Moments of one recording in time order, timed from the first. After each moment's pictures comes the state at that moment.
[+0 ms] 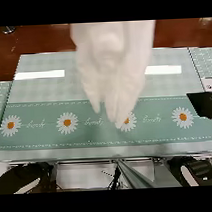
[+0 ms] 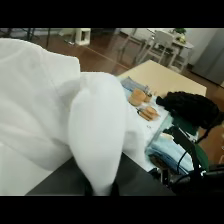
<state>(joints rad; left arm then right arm) -0.55 -1.09 1.78 0.75 -0.86 -1.35 0.12 -0.36 0.95 -1.44 1.25 1.75</state>
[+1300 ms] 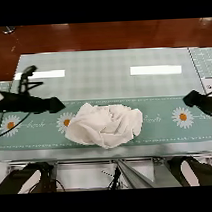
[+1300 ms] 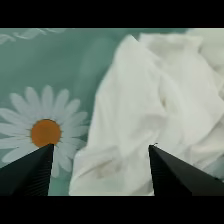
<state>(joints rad) 0.01 -0.88 0.81 1.08 -1.23 -1.38 -0.30 -0.65 0.70 -1.46 1.11 1.76</state>
